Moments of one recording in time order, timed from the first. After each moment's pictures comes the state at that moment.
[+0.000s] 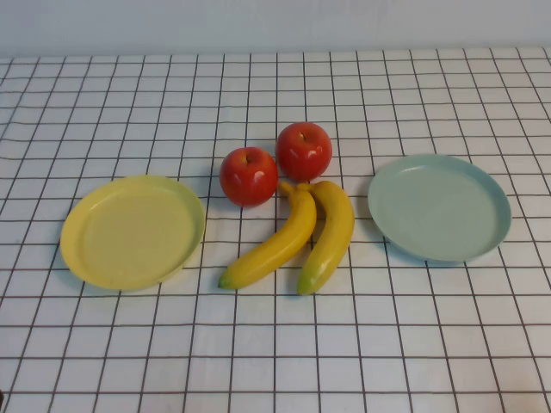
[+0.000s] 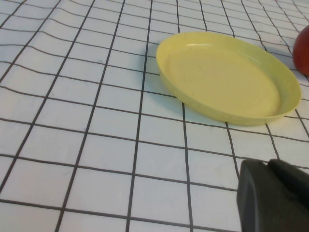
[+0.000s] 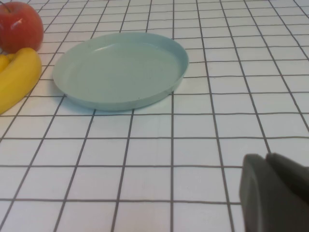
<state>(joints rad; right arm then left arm) 0.06 -0.02 0.03 0.12 0.36 -0.03 -0.08 -0.01 0.02 -0.06 0.39 -0.15</state>
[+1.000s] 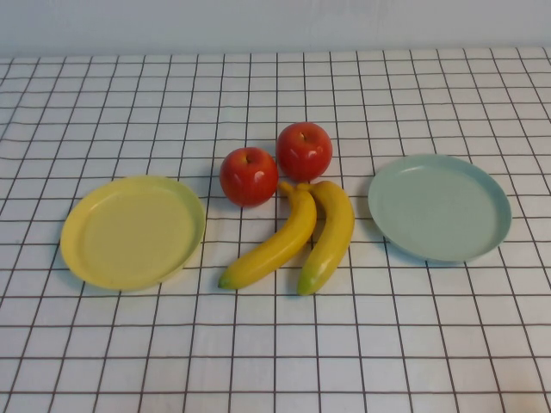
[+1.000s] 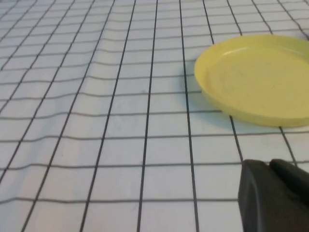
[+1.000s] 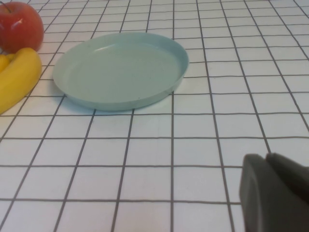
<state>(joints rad) 0.06 -0.02 0.03 0.12 0.36 -0.03 -0.08 -0.01 0.02 0.22 0.36 -0.15</state>
